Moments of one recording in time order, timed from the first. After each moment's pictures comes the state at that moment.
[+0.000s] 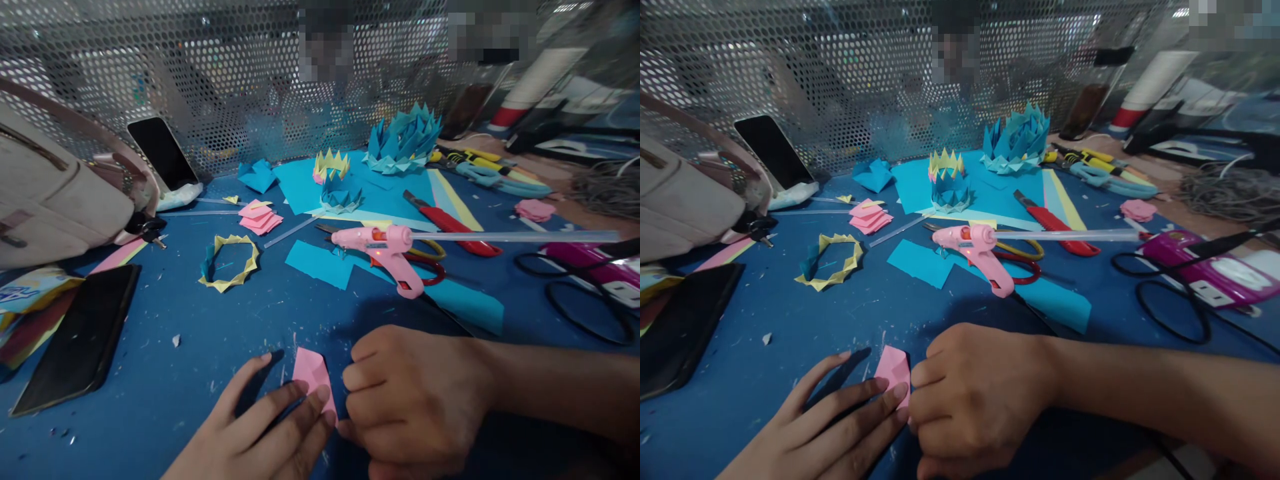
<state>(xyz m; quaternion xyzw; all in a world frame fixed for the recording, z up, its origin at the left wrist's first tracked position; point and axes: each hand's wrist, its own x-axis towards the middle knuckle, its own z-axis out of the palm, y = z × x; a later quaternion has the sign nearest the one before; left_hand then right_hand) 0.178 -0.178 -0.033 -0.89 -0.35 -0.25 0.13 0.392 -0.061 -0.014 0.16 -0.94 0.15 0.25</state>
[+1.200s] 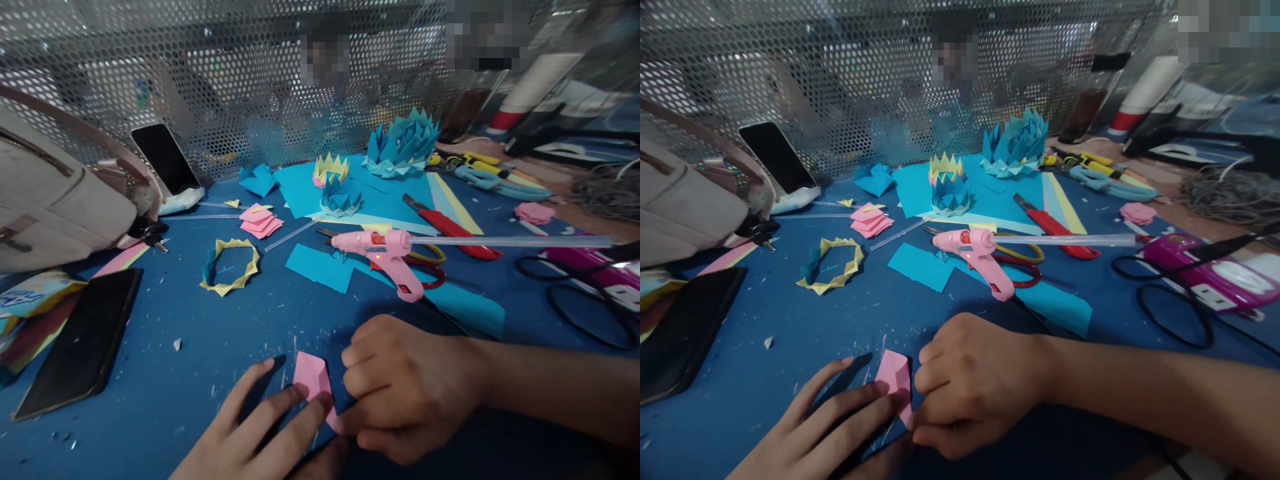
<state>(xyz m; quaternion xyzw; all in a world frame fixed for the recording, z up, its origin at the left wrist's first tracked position) 0.174 -0.185 -0.032 -0.91 -0.34 -0.22 0.12 0.395 -0.054 -0.017 0.10 -0.95 0.20 0.23</state>
